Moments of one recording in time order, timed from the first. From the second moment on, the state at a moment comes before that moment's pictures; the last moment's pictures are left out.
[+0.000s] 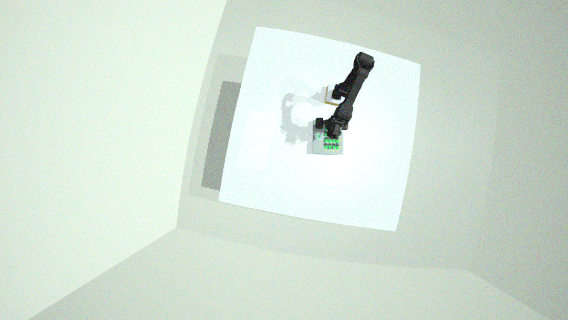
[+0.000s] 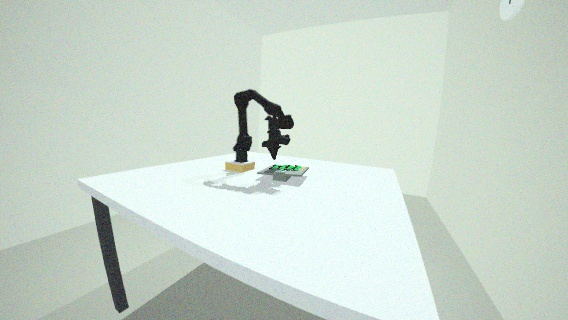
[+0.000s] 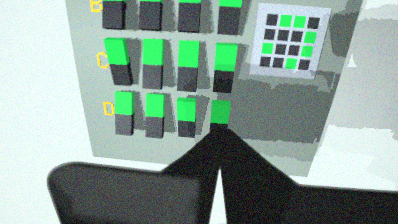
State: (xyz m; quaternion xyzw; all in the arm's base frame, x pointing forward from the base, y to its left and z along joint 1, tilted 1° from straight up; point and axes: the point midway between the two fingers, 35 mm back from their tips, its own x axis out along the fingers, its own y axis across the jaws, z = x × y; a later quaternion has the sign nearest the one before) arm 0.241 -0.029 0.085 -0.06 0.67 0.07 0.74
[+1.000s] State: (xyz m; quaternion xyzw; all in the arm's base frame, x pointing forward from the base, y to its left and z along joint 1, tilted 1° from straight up) arm 0.242 -0.028 0.048 -0.06 0.68 0.07 0.73
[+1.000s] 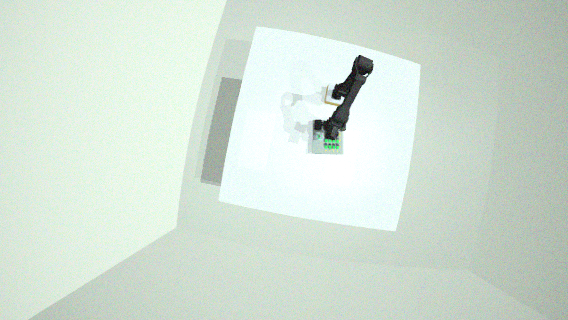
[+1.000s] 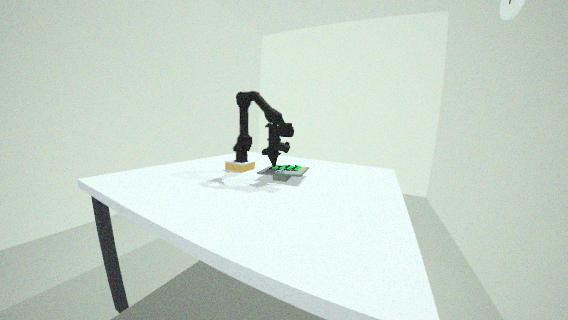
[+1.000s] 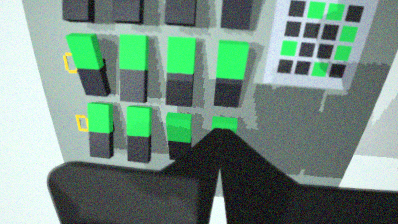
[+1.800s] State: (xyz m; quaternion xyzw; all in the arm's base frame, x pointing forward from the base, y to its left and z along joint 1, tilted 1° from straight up) arm 0.243 -0.028 0.046 -0.06 0.68 0.07 0.73
